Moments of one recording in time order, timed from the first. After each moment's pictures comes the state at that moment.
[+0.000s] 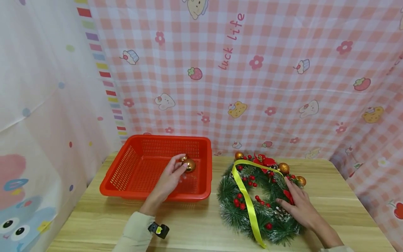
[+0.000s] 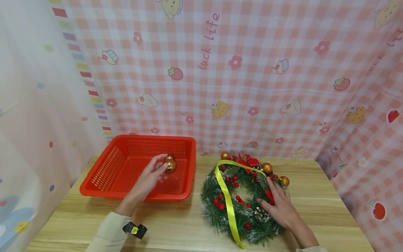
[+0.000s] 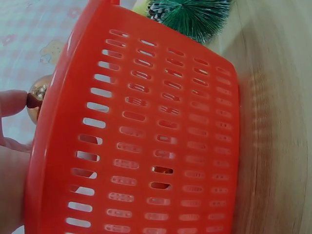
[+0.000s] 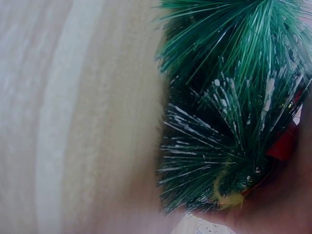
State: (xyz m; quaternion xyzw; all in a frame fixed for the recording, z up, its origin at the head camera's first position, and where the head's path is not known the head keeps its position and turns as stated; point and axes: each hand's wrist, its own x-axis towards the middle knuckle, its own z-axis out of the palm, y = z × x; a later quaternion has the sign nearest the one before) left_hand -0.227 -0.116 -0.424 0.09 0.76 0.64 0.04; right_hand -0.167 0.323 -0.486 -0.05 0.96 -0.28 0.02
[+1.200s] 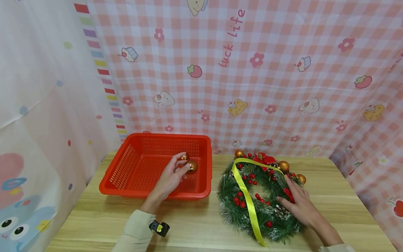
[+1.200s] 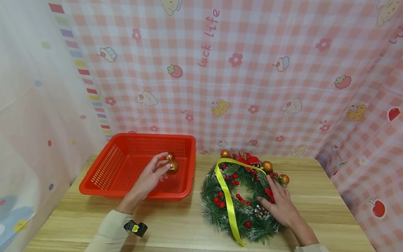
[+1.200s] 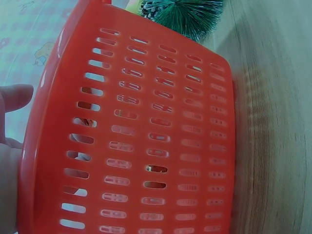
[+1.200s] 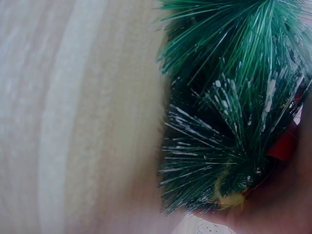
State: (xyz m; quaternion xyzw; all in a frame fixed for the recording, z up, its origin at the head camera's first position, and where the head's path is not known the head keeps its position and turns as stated) left_hand -0.232 -0.115 -0.430 0.08 0.77 0.64 0.05; right_hand -0.167 0.323 -0.486 -0.04 0.96 -0.29 0.03
